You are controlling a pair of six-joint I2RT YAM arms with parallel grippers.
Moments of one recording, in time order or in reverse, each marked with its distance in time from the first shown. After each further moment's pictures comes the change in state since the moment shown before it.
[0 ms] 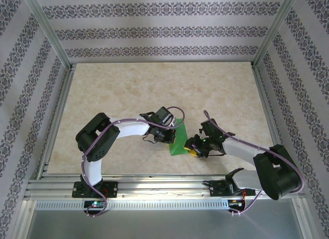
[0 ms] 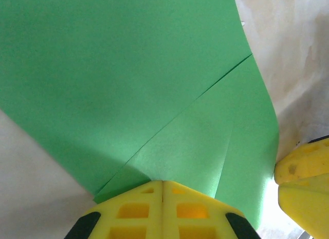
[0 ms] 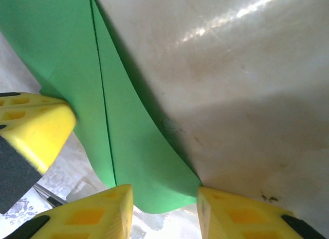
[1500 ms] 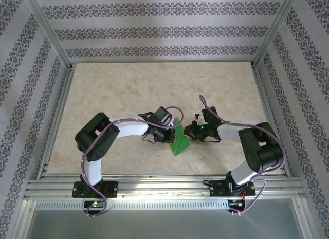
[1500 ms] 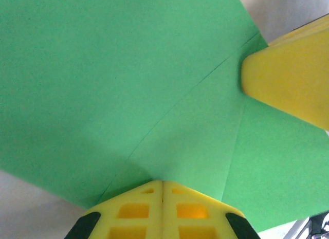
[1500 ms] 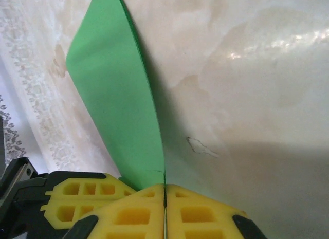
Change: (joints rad) left arm 0.014 -0.006 -0.022 0.043 0.043 -0.029; right arm -0.137 0.288 0.149 0.250 -0.134 -0.192
